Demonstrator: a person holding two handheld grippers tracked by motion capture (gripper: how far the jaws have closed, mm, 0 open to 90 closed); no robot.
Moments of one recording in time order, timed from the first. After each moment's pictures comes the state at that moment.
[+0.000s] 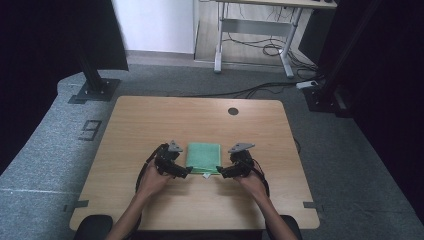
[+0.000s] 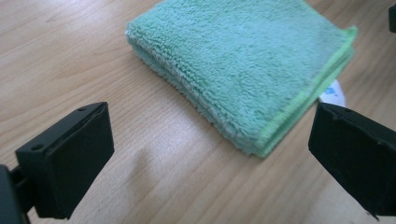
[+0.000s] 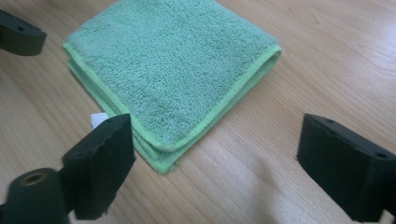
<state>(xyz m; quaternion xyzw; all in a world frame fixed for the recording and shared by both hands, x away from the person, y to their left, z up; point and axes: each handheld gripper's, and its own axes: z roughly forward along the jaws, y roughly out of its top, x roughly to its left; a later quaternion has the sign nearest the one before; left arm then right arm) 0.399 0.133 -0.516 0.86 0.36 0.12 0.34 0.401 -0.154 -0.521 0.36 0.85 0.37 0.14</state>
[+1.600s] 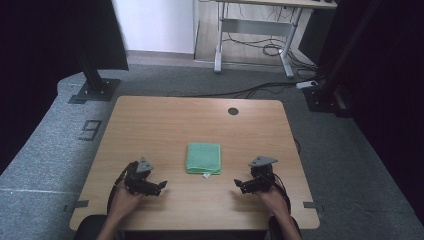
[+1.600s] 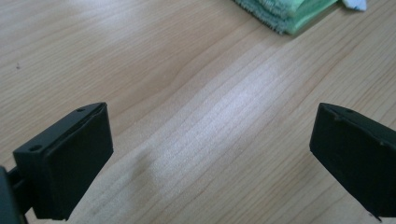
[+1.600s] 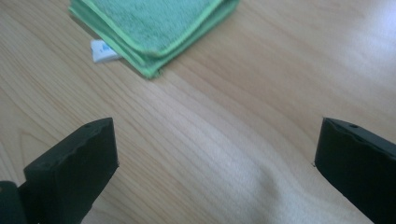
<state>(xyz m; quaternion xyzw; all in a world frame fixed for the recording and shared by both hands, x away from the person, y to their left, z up) 0.334 0.212 -0.529 0.84 0.38 0.17 0.33 0.352 -0.213 -0.523 0.38 0.84 0.37 0.16</state>
